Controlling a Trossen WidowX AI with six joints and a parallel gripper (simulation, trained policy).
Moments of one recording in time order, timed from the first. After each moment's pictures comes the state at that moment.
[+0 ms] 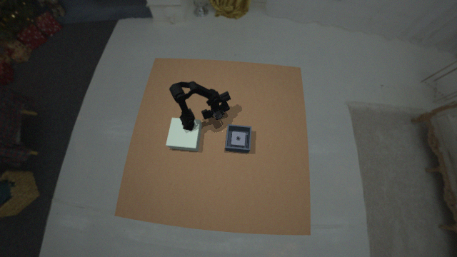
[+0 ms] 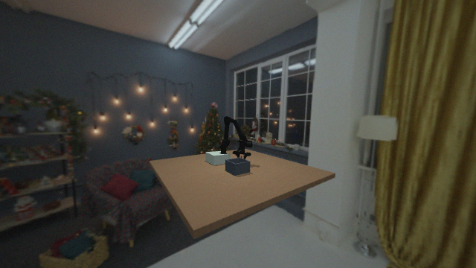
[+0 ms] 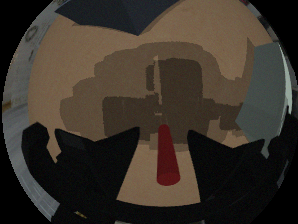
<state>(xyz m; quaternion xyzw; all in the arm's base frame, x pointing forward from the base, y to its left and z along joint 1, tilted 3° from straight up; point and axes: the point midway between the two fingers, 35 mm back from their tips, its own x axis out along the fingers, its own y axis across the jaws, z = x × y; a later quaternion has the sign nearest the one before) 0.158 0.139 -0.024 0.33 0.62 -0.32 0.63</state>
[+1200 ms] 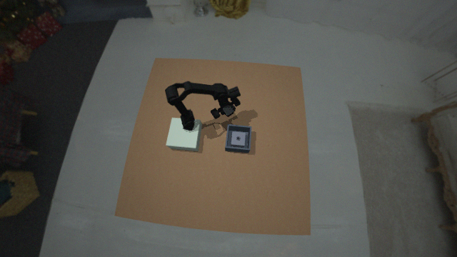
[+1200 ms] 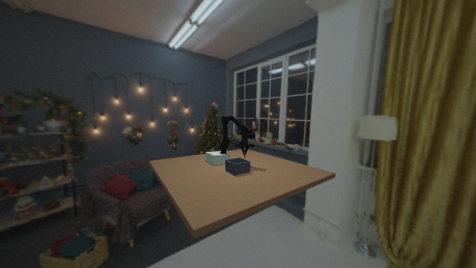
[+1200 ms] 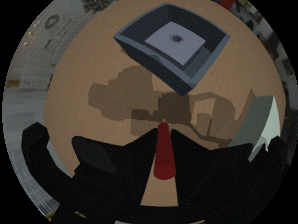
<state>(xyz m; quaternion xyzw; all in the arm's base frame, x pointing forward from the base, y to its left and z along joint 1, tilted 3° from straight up) 0.240 0.120 0.069 0.30 0.57 -0.27 0.72</state>
